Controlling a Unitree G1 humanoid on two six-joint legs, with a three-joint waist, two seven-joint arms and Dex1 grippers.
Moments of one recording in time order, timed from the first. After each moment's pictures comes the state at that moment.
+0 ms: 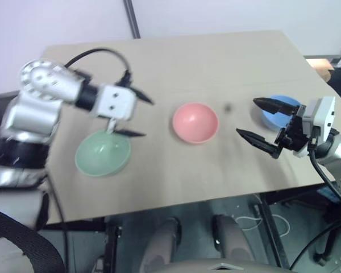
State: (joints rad) left arm -0.70 1.09 -0.08 -0.03 -0.13 0.08 -1.54; right arm -0.23 -0.68 -0.17 -0.50 0.60 0.38 0.82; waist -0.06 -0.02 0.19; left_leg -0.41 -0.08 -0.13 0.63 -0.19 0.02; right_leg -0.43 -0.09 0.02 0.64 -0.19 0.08
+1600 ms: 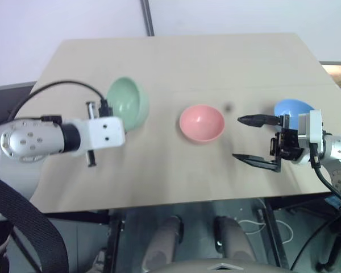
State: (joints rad) left arm -0.32 1.13 0.10 -0.50 0.04 0.40 -1.12; right arm -0.24 -0.72 -0.12 -0.39 0.60 0.24 1.12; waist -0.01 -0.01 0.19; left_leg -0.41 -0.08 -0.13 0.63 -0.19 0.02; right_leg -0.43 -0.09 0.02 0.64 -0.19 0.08
